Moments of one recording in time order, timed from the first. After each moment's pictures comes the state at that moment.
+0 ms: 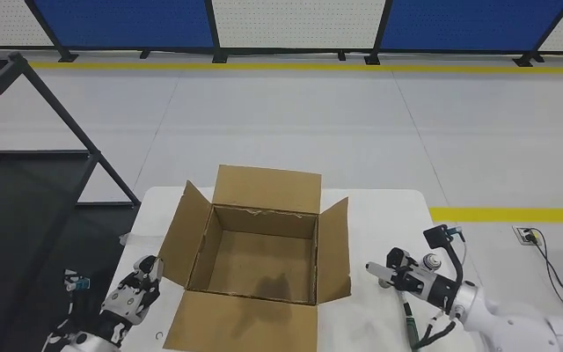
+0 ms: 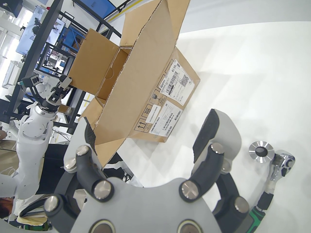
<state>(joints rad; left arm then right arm) 1.66 -1.17 -1.83 -2.14 0.82 -0.23 -0.32 -1.25 -1.13 1.65 -1.92 -0.29 -0.21 0.94</state>
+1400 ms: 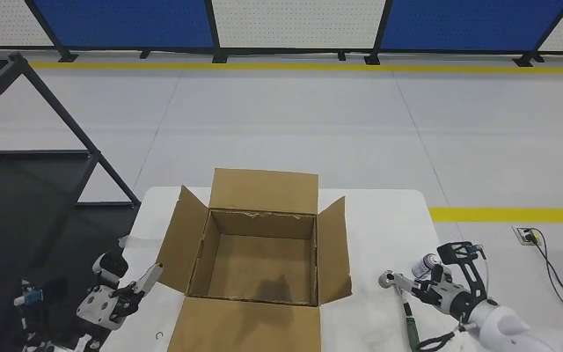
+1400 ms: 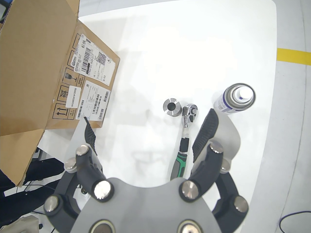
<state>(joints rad) 1.72 -1.17 -1.93 -2.23 0.64 -0.28 -0.25 -1.41 -1.09 1.73 -2.01 -0.69 -0.05 0.88</state>
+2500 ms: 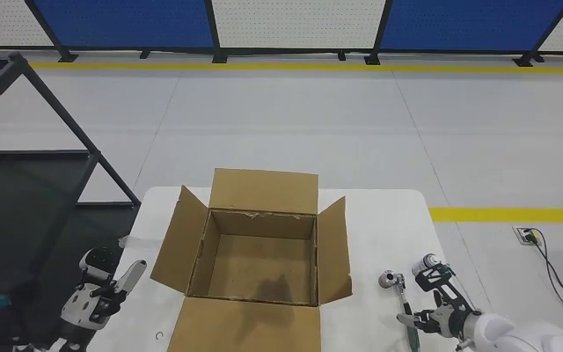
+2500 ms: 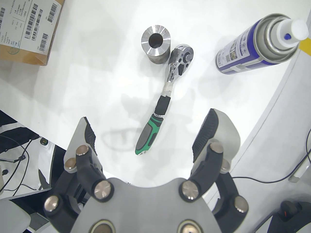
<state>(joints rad) 1.71 -1.17 -1.97 -2.20 0.51 -0.34 -0.24 -1.39 -1.04 1.68 -1.89 -0.85 -0.29 1.13</state>
